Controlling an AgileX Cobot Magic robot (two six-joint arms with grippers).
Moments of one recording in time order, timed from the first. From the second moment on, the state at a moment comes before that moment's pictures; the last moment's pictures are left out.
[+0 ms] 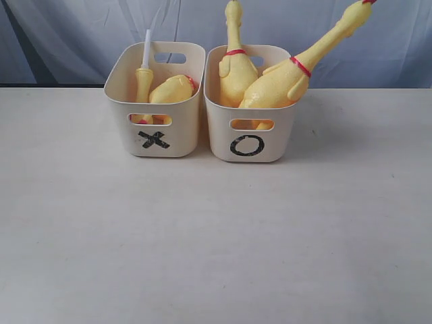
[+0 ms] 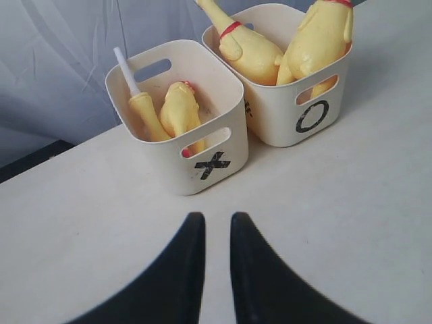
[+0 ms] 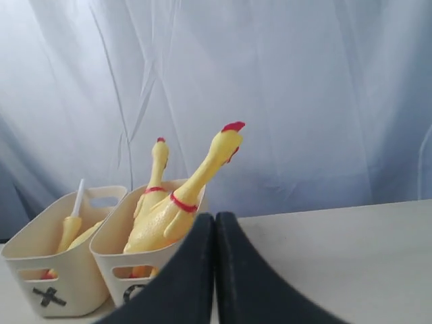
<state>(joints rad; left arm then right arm) -0.30 0.63 -0.82 -0.24 0.75 0.43 0.28 0.12 -0.60 -0.26 0.60 0.40</state>
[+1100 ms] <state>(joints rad) 0.01 0.01 -0.82 -0.23 0.76 0.43 0.15 0.00 -0.60 -0.25 0.60 0.40</state>
